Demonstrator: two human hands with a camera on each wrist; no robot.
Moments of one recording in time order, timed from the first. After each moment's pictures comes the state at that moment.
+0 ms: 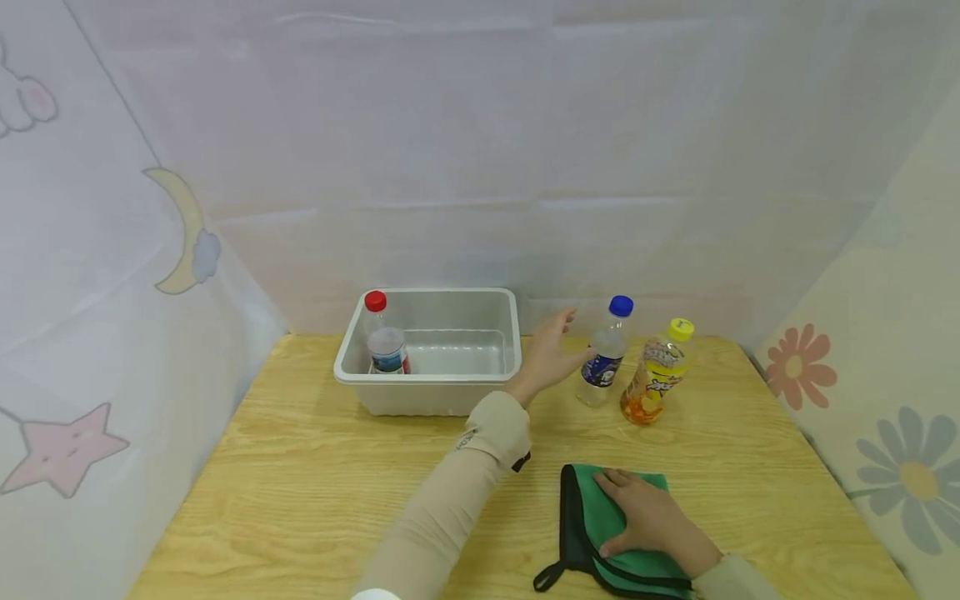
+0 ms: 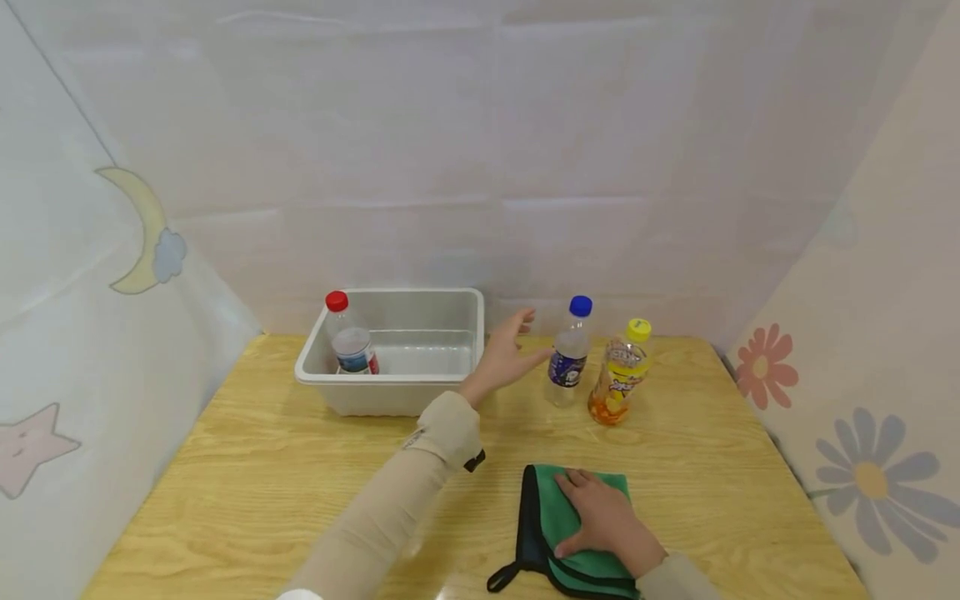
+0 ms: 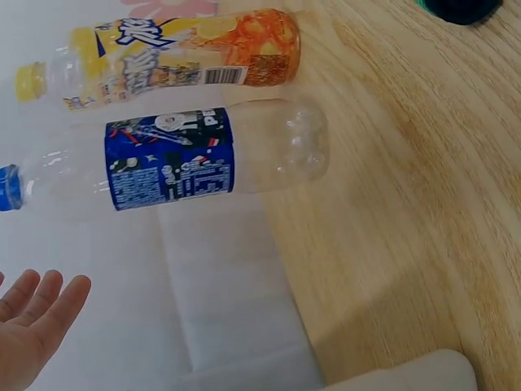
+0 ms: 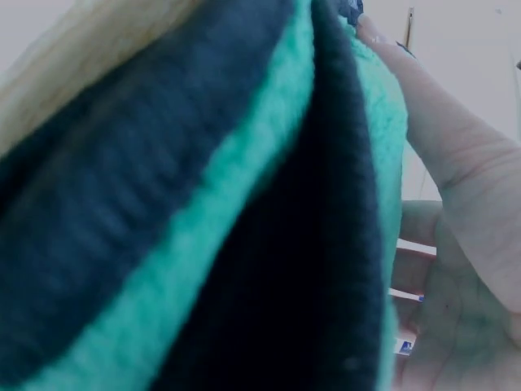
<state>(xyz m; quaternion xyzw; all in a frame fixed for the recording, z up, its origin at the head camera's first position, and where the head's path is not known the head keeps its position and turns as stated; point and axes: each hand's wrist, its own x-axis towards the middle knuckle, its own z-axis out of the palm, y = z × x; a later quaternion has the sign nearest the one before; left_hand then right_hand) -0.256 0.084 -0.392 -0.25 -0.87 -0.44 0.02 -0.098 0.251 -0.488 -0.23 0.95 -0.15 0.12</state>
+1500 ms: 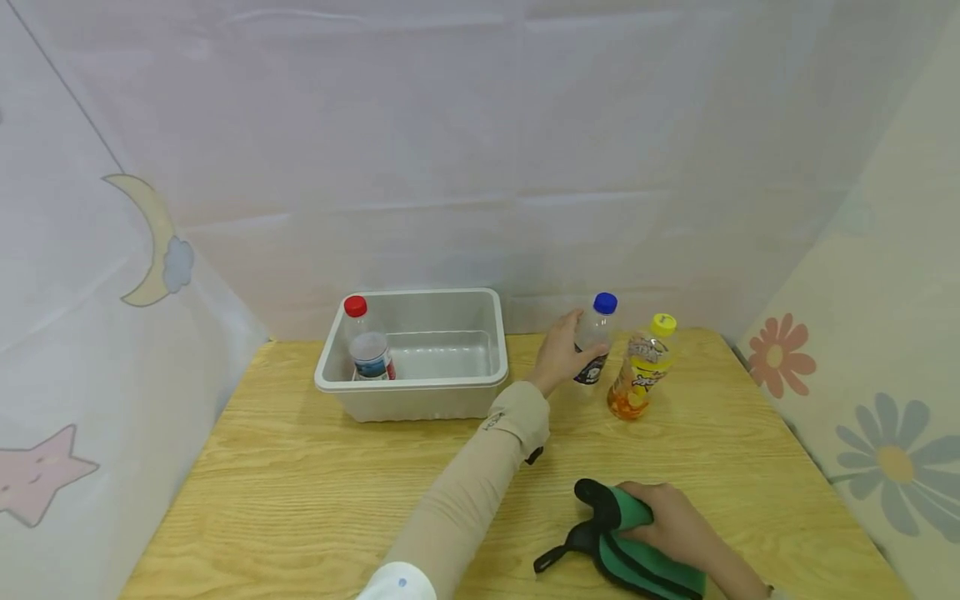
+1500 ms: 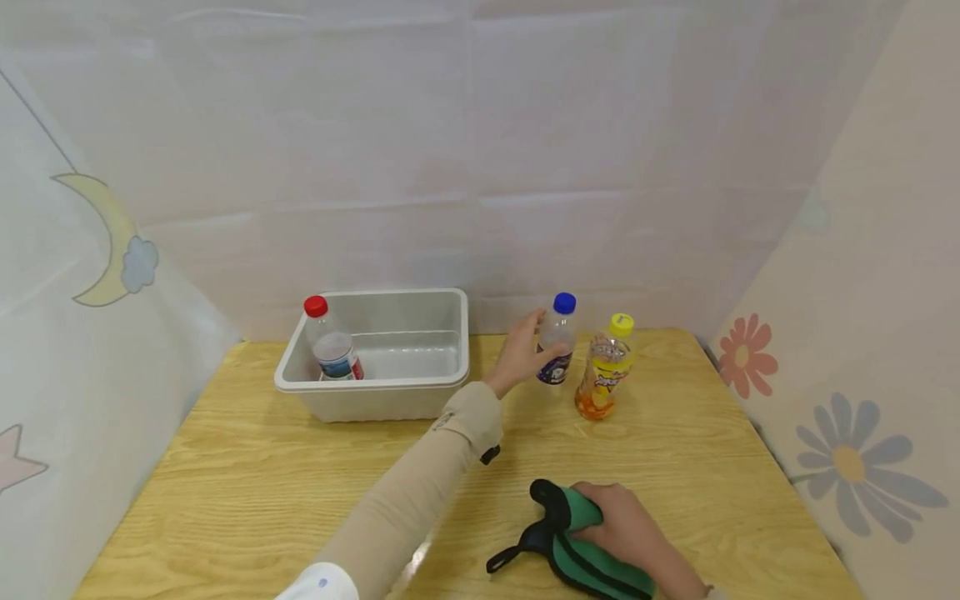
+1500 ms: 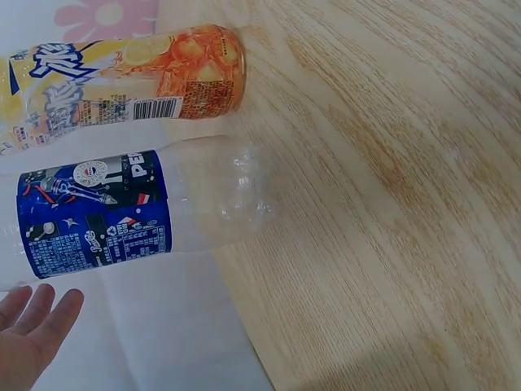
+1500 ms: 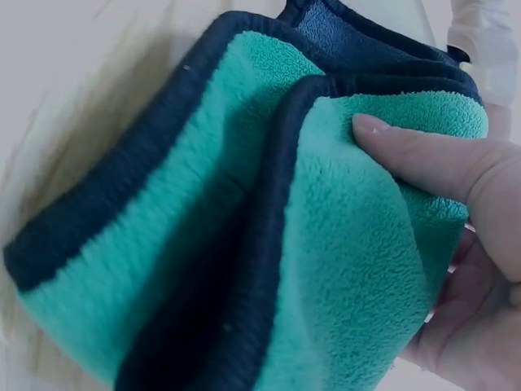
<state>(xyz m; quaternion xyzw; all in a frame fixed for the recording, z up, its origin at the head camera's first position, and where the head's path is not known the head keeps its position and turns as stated) -0.277 0.133 -0.420 -0.25 -0.88 -0.41 0.02 -0.073 0.278 -0.470 -0.23 0.92 -0.32 0.03</state>
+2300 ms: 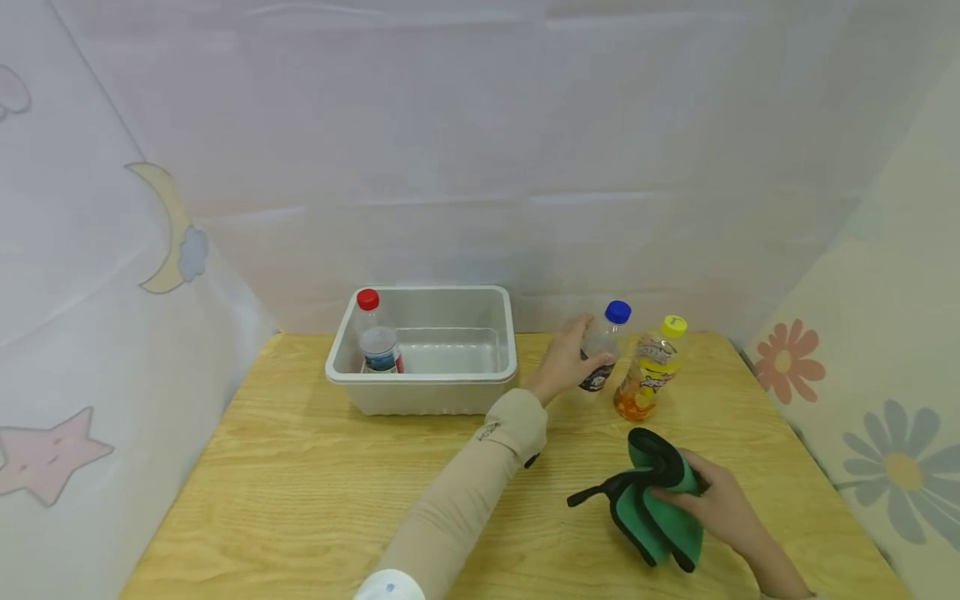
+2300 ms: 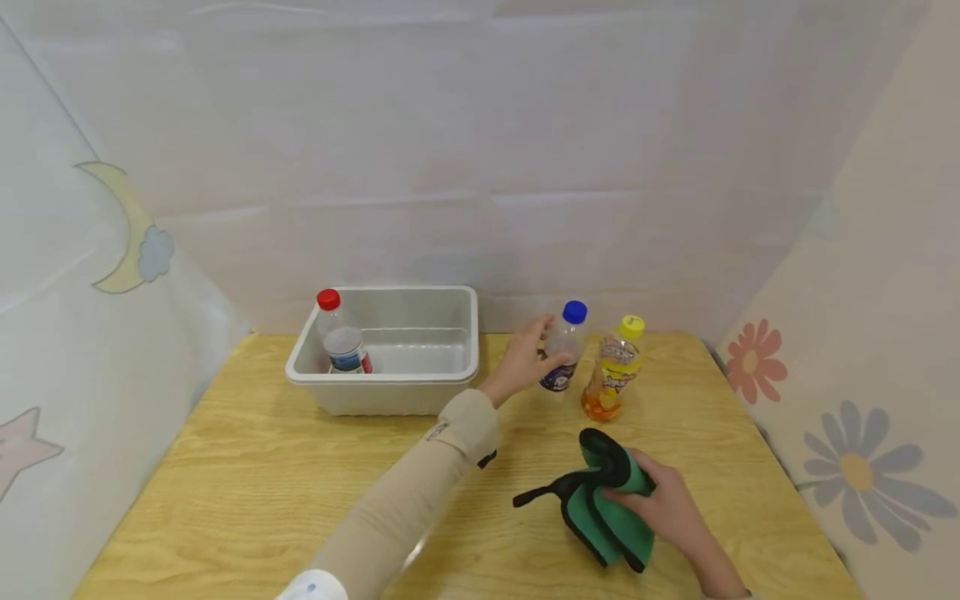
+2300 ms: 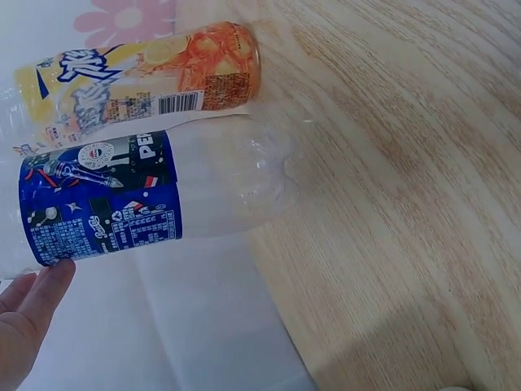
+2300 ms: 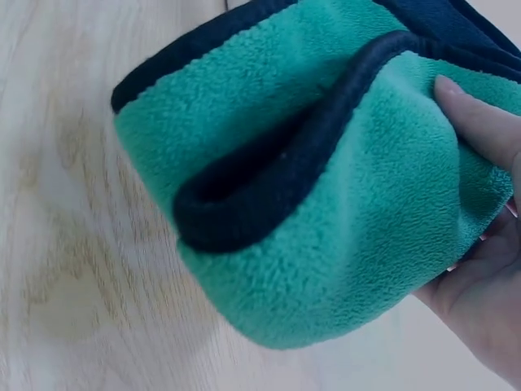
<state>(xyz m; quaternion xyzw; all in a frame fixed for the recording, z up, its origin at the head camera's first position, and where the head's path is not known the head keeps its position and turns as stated) -0.262 0.116 -0.414 -0.30 -0.87 -0.39 0.01 -0.071 0.301 -0.452 -0.09 0.90 -0.41 -0.12</state>
